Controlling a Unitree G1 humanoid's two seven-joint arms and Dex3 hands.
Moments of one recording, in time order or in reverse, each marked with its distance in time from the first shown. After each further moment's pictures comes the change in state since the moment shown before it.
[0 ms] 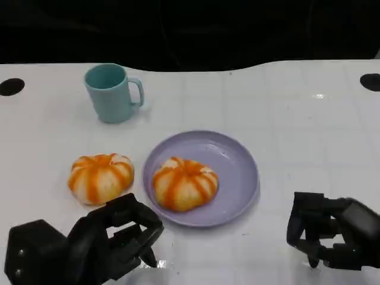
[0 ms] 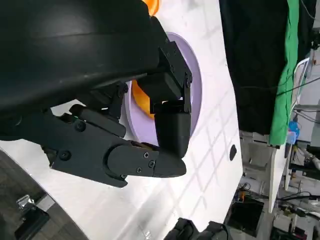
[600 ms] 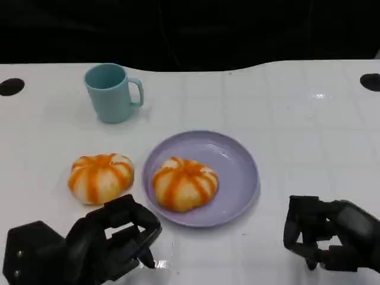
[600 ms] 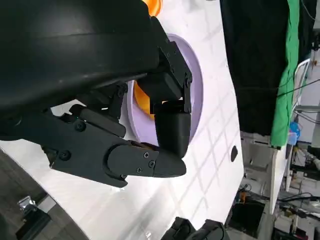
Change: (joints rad) left arm 0.001 0.005 0.004 0.012 -0.001 -0.013 -0.002; right arm -0.020 0.006 0.017 0.048 -0.020 -0.048 0.003
